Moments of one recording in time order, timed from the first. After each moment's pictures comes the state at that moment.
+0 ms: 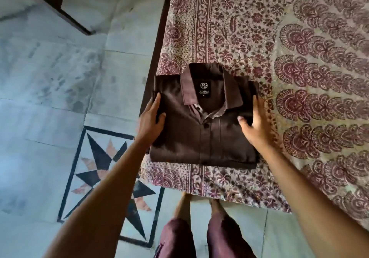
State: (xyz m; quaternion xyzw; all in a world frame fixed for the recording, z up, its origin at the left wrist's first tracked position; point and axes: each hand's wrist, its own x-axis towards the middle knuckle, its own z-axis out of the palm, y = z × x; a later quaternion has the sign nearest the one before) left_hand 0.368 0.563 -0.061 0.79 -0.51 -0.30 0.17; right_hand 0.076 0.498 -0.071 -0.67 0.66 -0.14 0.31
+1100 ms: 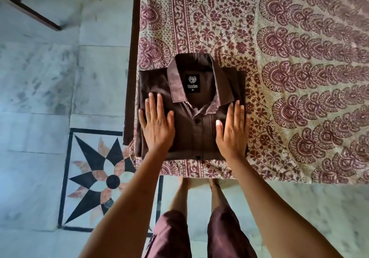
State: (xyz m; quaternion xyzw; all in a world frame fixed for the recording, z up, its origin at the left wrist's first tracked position) left_hand 0.305 0.601 -0.078 0.81 -0.55 -0.20 0.07; right_hand 0.106 0.598 -0.091 -0.69 0.71 -0.06 0.12
